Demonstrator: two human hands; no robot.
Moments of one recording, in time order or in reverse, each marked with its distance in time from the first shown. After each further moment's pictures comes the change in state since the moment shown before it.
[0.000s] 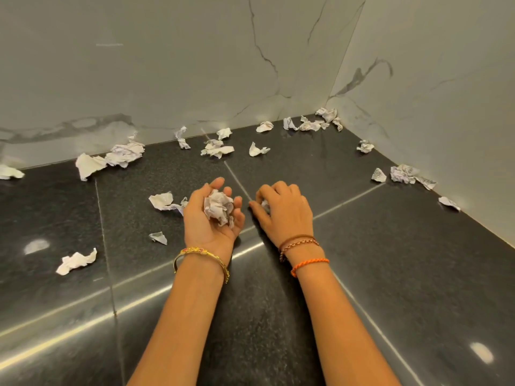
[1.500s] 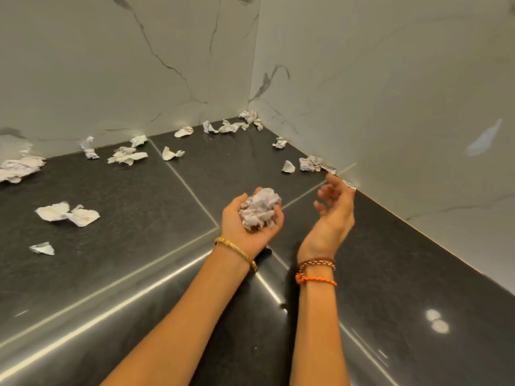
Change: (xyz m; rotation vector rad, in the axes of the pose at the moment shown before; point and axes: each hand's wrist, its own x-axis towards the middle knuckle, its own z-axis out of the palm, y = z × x) left_hand -0.024 -0.144 0.086 -0.202 -0.260 -0.546; right_hand -0.065 0.108 -0.105 1.158 0.902 0.728
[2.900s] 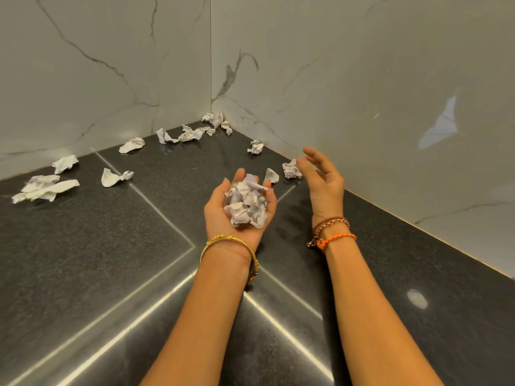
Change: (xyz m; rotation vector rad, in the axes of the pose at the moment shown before) left_hand 0.070 0.015 0.018 0.023 -0.108 0.101; right_hand 0.107 0.049 0.023 -0.229 -0.257 -0.012
